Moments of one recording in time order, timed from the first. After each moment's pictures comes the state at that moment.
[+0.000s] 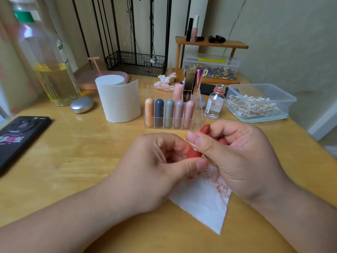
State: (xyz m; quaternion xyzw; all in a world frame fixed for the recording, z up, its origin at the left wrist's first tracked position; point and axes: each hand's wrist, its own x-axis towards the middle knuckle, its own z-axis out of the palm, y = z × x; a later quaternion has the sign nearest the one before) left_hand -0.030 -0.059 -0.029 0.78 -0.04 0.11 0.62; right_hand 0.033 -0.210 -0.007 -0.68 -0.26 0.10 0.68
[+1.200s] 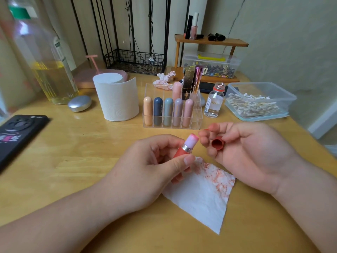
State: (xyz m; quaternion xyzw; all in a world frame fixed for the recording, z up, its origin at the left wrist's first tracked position) left_hand -0.031 -0.053 -0.043 0.74 -0.02 0.07 0.67; right_hand 0.070 -0.226 -0.006 -0.53 -0.04 0.31 0.78
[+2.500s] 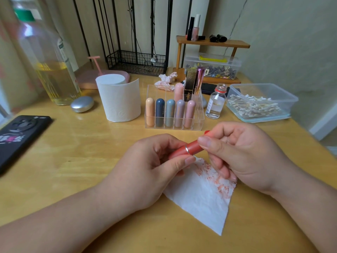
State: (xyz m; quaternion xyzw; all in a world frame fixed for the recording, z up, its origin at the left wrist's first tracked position) left_hand -0.029 -0.048 -0.050 0.81 -0.04 0.14 0.57; right_hand 0.060 -0.229 -0.012 -0.74 -0.27 0.18 0.59
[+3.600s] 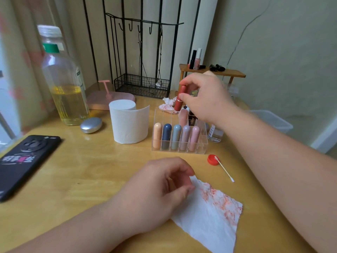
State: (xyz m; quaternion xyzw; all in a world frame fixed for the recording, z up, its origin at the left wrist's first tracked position) left_hand -0.026 -0.030 -0.042 0.88 -0.09 0.14 0.44; right_hand 0.173 -0.121 0.045 -0.85 -0.36 -0.22 0.32
